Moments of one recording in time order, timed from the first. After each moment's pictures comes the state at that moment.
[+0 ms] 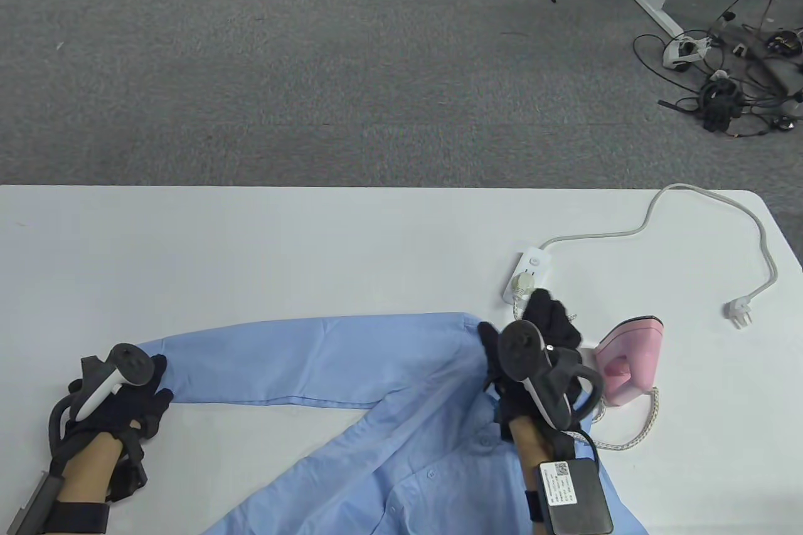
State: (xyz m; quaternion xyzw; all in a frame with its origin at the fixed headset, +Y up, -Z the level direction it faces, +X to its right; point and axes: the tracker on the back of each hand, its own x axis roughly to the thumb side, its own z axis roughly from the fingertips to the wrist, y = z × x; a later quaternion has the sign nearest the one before) left_hand -0.415 -0.810 -0.314 -0.29 0.20 0.10 0.93; right_hand 0.194 -0.647 -0.316 -0.22 -0.21 0.95 0.06
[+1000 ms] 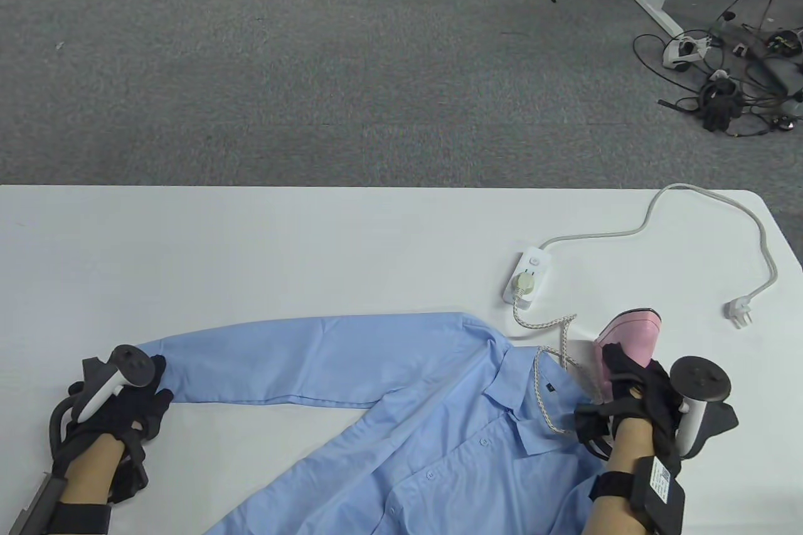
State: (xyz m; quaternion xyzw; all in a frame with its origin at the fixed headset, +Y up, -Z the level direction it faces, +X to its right) left_hand -0.414 -0.809 -0.312 -0.29 0.21 0.09 0.93; right_hand 0.359 -0.735 -0.317 -0.38 -0.05 0.81 0.43
